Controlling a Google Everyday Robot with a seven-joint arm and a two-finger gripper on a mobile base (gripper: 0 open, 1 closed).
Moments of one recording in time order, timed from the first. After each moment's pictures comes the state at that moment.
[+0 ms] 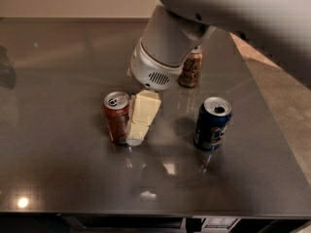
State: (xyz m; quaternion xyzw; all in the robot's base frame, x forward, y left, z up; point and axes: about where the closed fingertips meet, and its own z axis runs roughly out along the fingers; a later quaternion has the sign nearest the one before) arm 0.457 0.046 0.911 -0.72 0.66 0.12 0.19
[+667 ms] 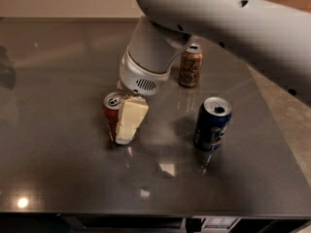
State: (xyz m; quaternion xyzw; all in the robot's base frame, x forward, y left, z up) arm 0.457 0.069 0.895 -0.73 0.65 0.13 0.18
